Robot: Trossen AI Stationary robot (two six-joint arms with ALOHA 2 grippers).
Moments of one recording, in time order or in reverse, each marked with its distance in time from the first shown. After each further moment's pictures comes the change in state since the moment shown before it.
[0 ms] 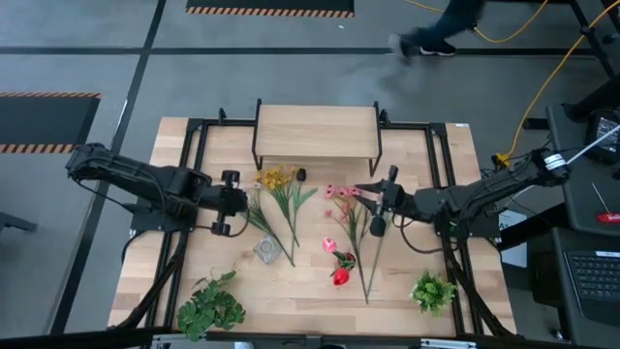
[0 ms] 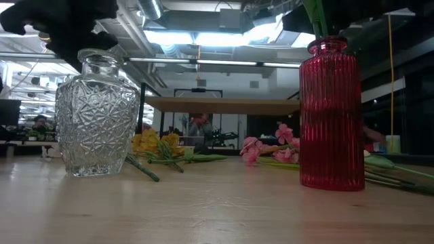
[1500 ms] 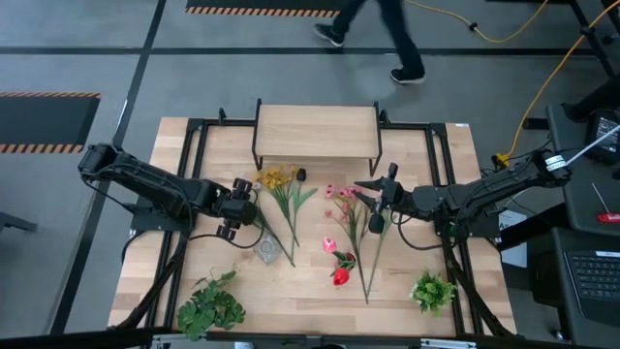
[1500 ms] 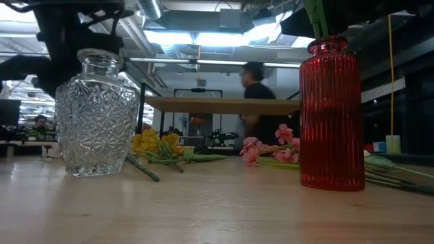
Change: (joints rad) left arm -0.006 0.193 -0.104 0.129 -0.047 0.154; right arm -0.032 0.000 0.000 -0.014 -0.007 -0.004
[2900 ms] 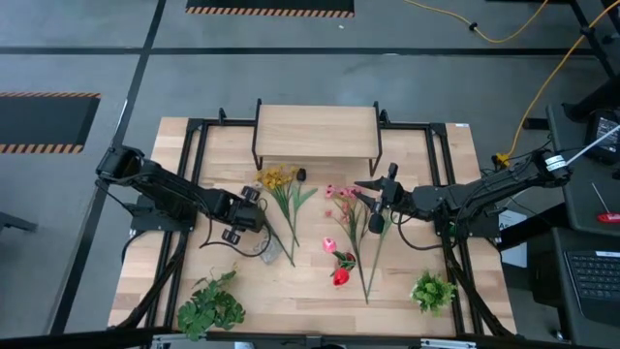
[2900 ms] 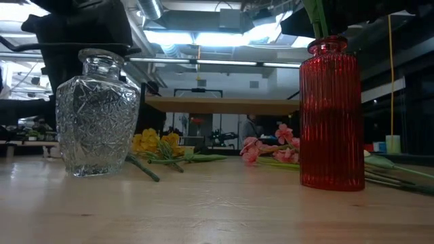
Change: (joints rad) left arm 0.001 0.212 -0.071 0.190 0.009 0.063; right arm 0.000 0.000 0.000 0.000 0.000 -0.004
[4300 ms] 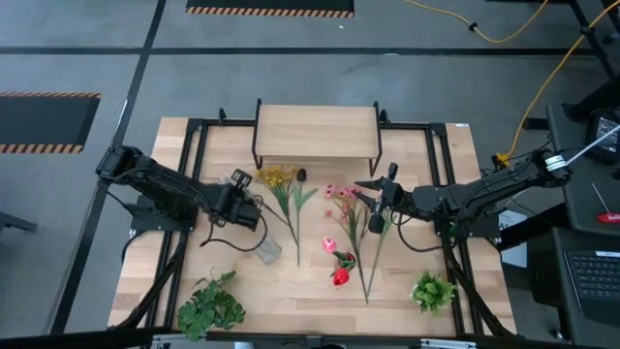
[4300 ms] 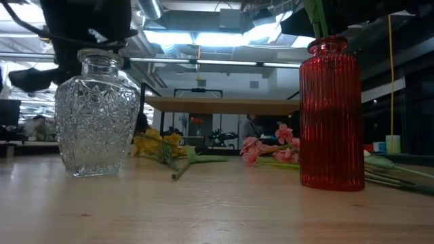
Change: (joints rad) left arm -0.001 -0.001 0.233 -0.598 -0.301 0.006; right arm 0.000 0.000 0.000 0.000 0.000 -0.046
